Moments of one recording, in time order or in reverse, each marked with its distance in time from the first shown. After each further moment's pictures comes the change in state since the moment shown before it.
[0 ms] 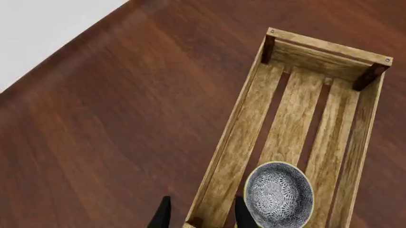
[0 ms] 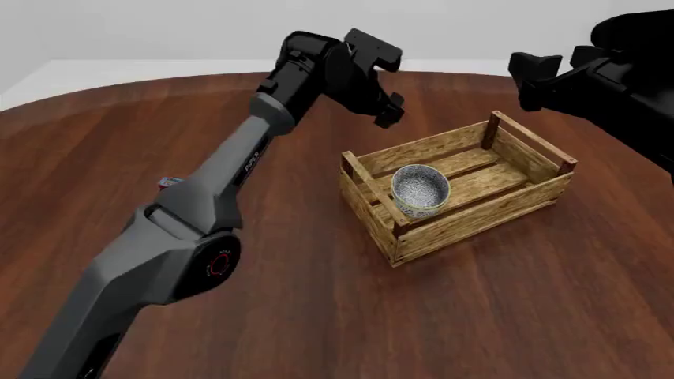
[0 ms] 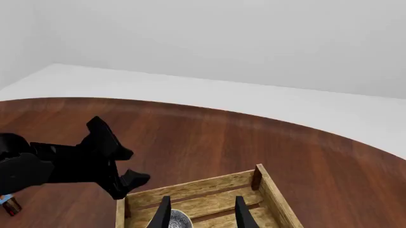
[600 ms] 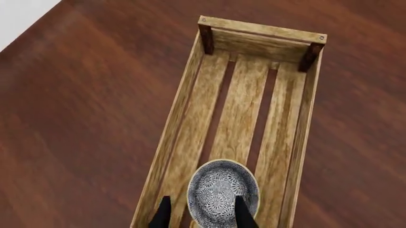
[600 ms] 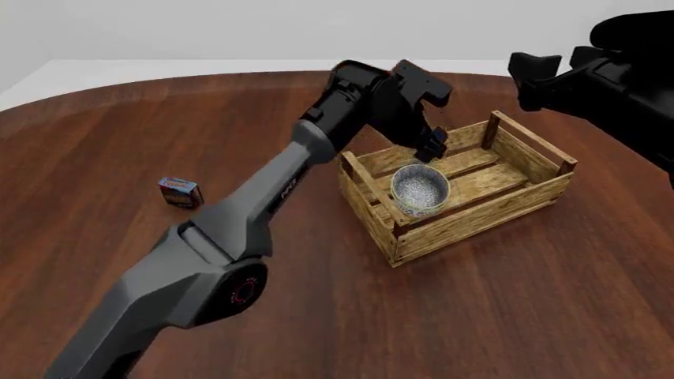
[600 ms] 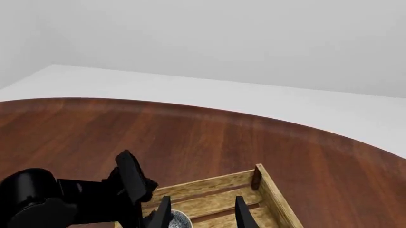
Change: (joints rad) left arm -0.129 0.048 0.000 0.004 0.003; right arm -0.003 0.006 0.000 -0.006 0.003
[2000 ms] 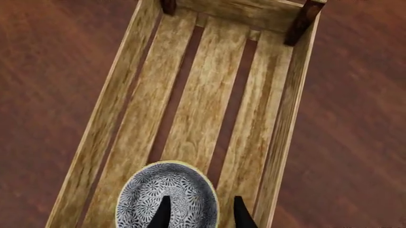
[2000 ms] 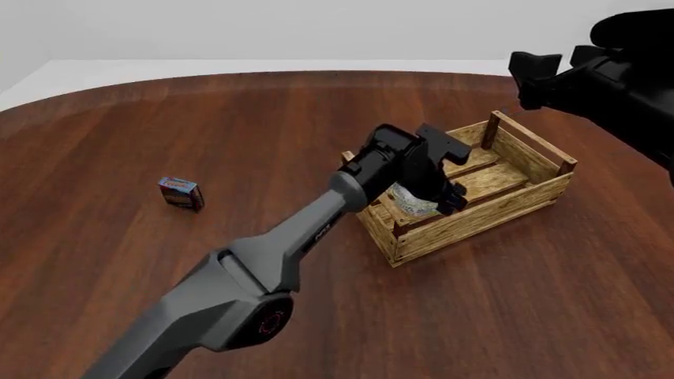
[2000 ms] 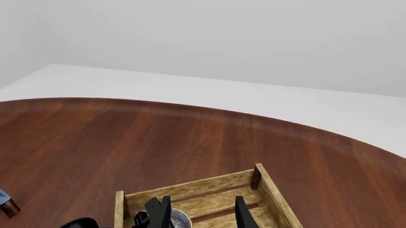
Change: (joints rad) left arm -0.078 0.159 0.002 -0.052 -0.133; right arm -0.003 0.004 -0.008 0.007 0.001
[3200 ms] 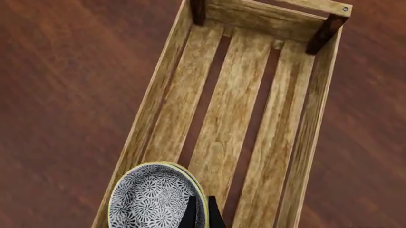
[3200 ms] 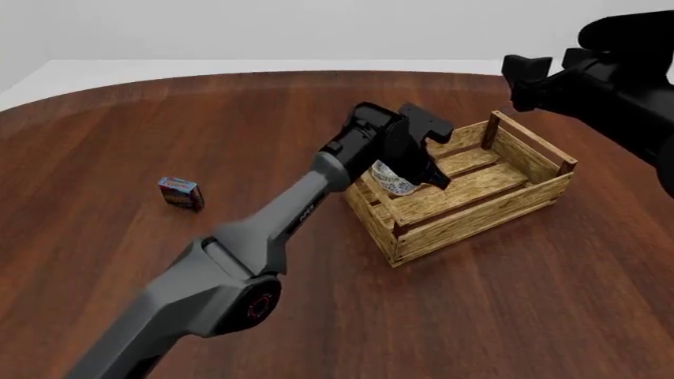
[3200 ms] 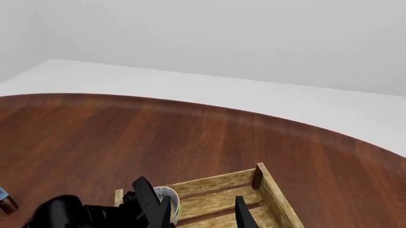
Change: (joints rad) left arm 0.057 -0.047 0.005 0.018 0.048; right arm 0.006 0.032 -0.009 -0.008 -0.010
